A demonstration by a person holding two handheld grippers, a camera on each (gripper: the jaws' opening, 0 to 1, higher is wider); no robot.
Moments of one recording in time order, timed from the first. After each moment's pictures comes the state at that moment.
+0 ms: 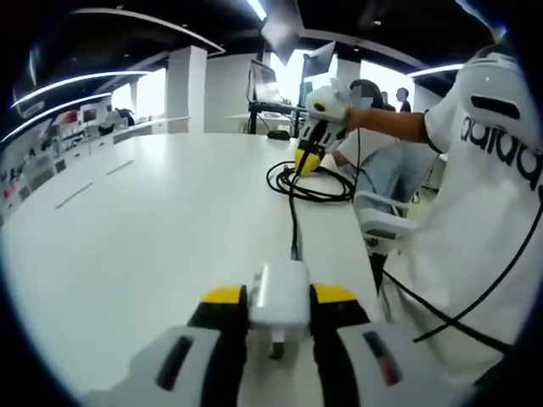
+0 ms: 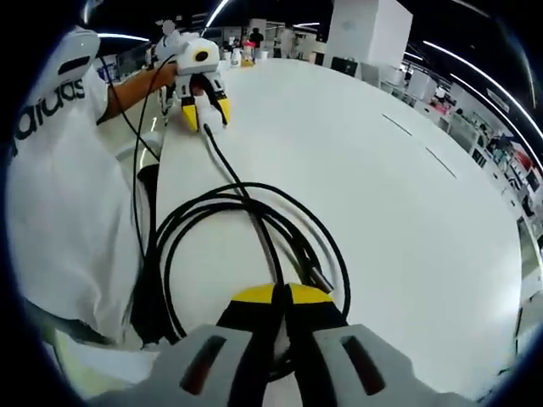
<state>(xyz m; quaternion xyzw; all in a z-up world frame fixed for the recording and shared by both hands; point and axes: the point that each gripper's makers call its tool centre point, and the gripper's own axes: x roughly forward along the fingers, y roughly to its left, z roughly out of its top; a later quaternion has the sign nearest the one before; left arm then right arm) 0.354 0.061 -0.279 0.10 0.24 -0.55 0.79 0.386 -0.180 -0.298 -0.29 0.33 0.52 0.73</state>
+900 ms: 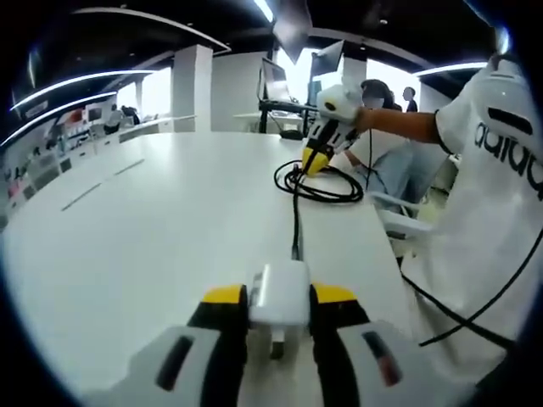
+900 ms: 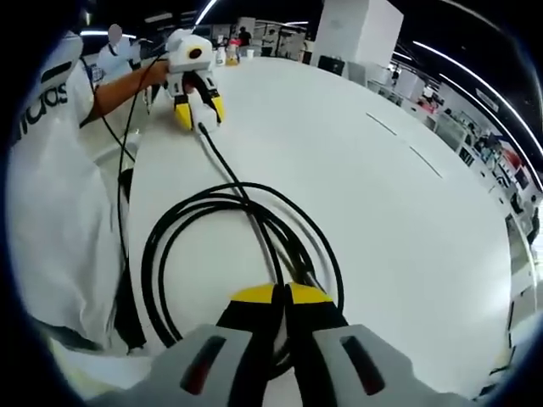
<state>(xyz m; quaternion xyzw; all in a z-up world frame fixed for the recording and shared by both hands) 0.393 0.063 -0.280 0.11 0.24 -0.54 0.80 0.420 -0.177 -0.295 -0.30 0.32 0.49 0.75</state>
